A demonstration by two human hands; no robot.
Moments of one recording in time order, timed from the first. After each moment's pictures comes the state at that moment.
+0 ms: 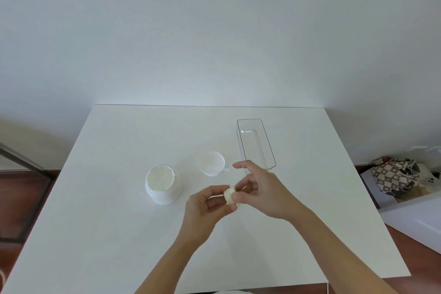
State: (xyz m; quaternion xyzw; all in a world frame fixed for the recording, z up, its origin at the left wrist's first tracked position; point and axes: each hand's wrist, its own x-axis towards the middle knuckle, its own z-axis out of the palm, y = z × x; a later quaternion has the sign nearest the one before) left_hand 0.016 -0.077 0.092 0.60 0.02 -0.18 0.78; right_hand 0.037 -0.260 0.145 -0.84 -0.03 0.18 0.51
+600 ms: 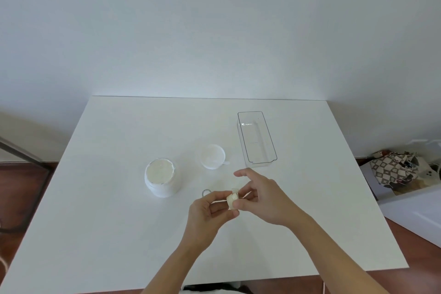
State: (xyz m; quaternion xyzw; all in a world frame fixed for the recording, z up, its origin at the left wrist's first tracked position) left_hand 0.000 -0.081 0.063 0.63 0.04 -0.20 0.75; right_hand 0.023 -0.260 0.126 -0.85 0.00 0.22 0.47
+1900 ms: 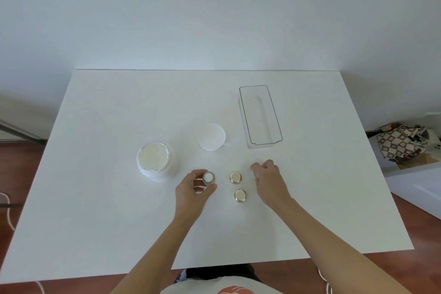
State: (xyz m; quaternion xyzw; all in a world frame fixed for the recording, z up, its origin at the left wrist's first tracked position) left_hand 0.031 -0.067 -0.003 0.79 0.15 -0.12 0.58; right_hand 0.041 -0.284 0.001 -0.97 0.07 0.17 0.18
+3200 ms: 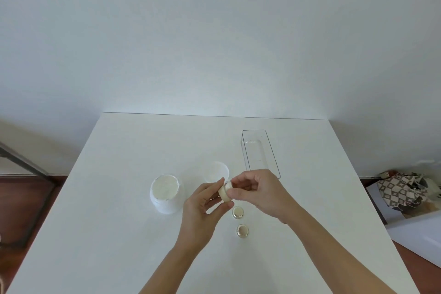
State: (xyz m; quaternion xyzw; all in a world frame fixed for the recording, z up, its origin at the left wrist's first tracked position) left_hand 0.028 -0.072 0.101 0.68 -0.02 -0.04 0.73; right_hand 0.055 -0.243 0.165 -0.81 0.00 0.17 0.57
